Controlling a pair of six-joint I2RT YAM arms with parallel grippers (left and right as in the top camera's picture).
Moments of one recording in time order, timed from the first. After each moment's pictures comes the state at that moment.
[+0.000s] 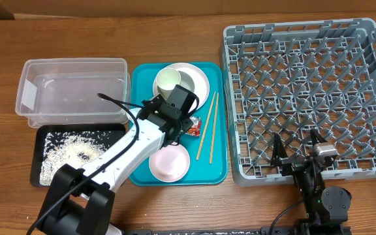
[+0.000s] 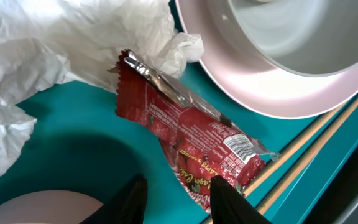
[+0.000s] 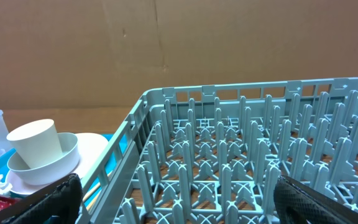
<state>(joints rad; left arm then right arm) -0.56 1.65 1.06 -0.62 -0.13 -1.20 0.04 0.01 0.02 -0.02 -0.12 0.10</state>
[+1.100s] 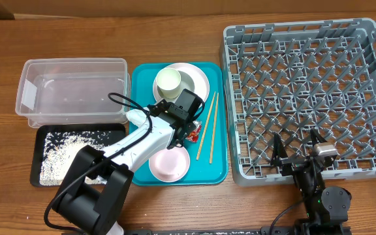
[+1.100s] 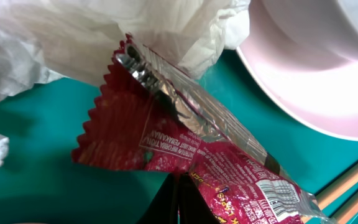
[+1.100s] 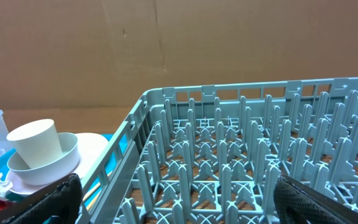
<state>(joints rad) -0.57 1.78 1.06 -0.58 -0.15 -1.23 0.04 0.01 0.02 -0.02 -0.12 0.10</state>
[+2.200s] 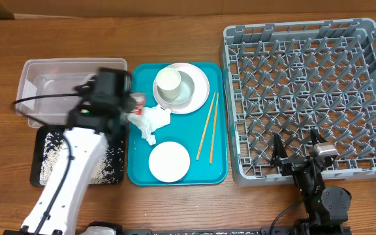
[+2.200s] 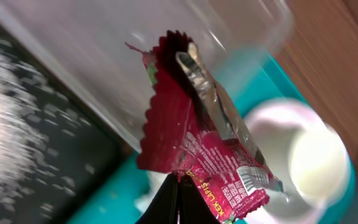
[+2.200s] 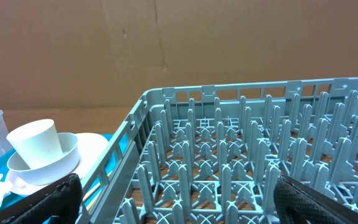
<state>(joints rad) -0.12 1.38 1.10 -0.76 -0.21 -0.98 0.04 0.01 0.02 -0.02 -0.12 0.10</state>
